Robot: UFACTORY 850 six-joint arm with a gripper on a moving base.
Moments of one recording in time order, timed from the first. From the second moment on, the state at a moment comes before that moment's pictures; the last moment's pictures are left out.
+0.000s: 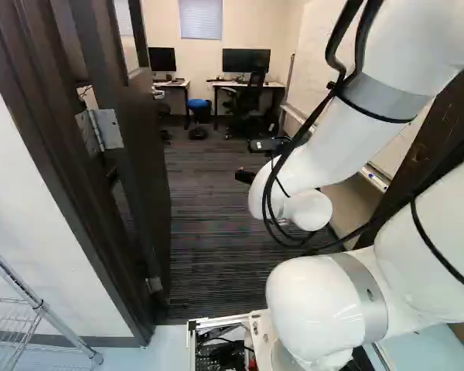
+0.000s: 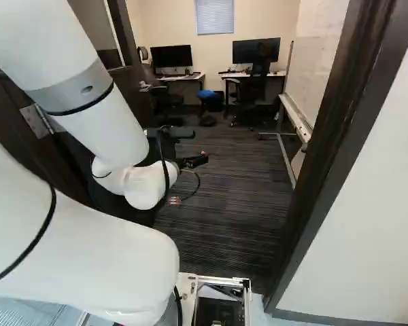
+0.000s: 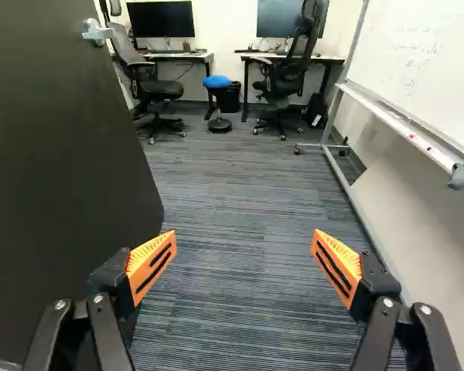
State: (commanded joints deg) arm 0.0 16.0 -5.0 0.0 50.0 0.0
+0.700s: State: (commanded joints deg) arm 0.0 16.0 -5.0 0.0 50.0 0.0
